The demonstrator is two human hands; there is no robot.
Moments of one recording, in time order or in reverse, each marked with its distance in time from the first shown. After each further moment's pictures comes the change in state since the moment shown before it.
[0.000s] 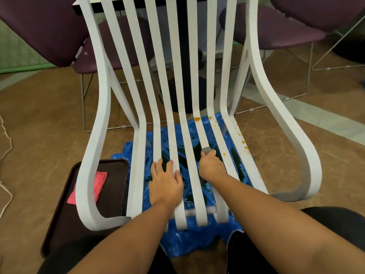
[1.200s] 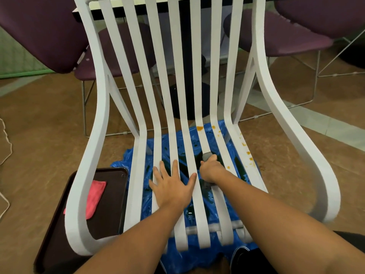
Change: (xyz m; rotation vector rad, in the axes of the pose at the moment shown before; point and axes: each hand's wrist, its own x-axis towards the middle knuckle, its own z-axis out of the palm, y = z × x) left_hand 0.035 0.026 0.009 0.083 -0.066 -0.106; right_hand 0.044 -0.011 -0.007 -0.069 -0.097 -0.043
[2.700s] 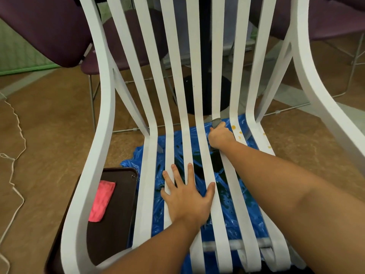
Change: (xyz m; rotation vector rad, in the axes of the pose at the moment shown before) left_hand 0.008 -0.001 0.007 0.026 -0.022 0.007; right_hand 0.136 -0.074 -0.015 -0.008 0.148 -0.051
